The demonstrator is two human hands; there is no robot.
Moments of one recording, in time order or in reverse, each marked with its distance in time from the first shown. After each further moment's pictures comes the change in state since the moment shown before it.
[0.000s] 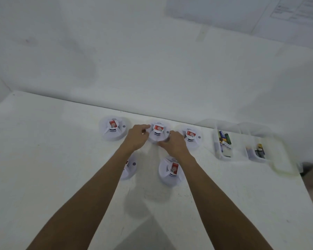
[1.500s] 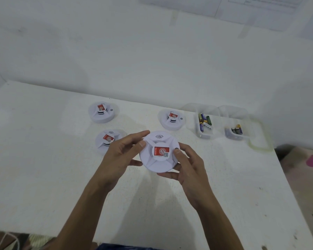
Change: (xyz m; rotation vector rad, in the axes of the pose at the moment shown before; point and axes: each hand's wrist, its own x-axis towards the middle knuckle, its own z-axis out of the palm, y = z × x) left_hand -0.213 0.065 0.015 -0.657 -0.002 0.133; right_hand -0.233 0.033 -0.067 1.041 0.024 -0.018
